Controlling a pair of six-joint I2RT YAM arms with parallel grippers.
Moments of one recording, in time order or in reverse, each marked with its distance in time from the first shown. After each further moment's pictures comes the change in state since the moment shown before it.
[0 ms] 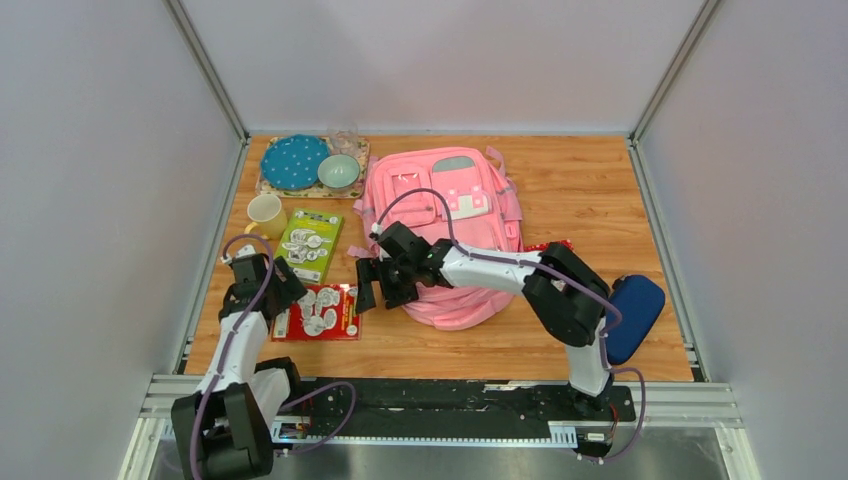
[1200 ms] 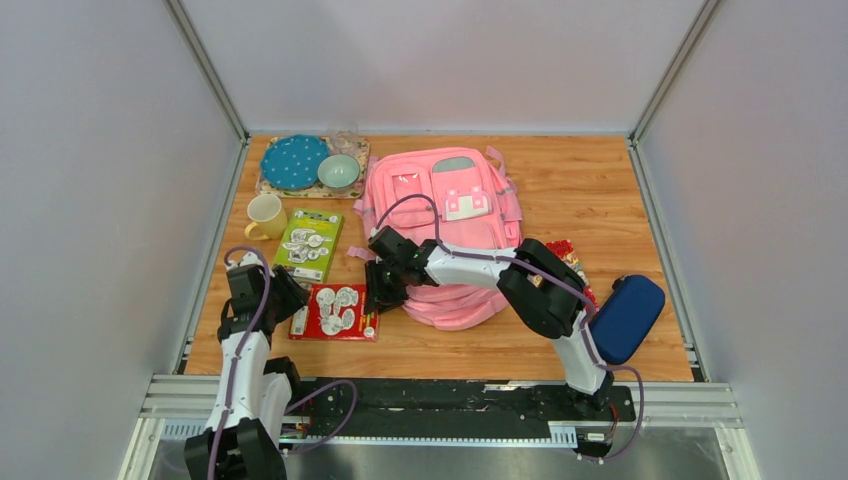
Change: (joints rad) left arm 0.034 -0.206 -0.082 -0.027 0.271 -0.005; right arm 0.016 0.176 0.114 -0.042 0.026 0.097
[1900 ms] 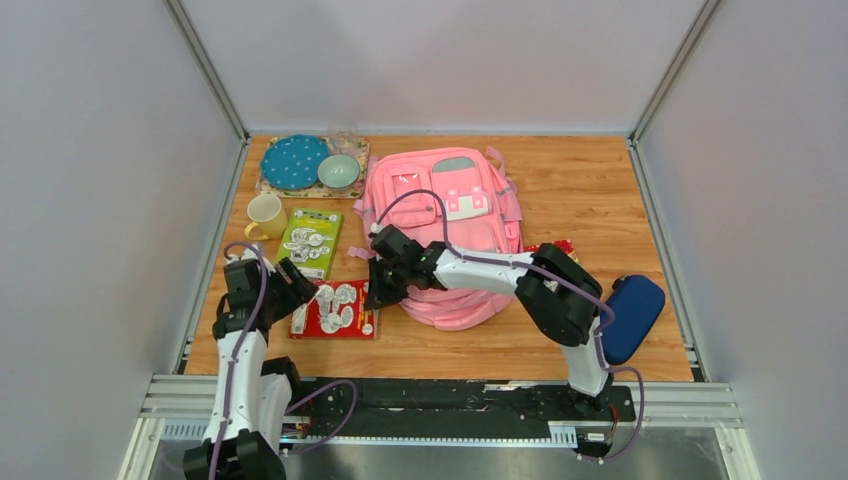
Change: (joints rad) left arm -0.008 -0.022 0.054 -0.079 0.058 -0.001; right arm 0.013 -0.084 -0.067 0.051 0.058 0.004
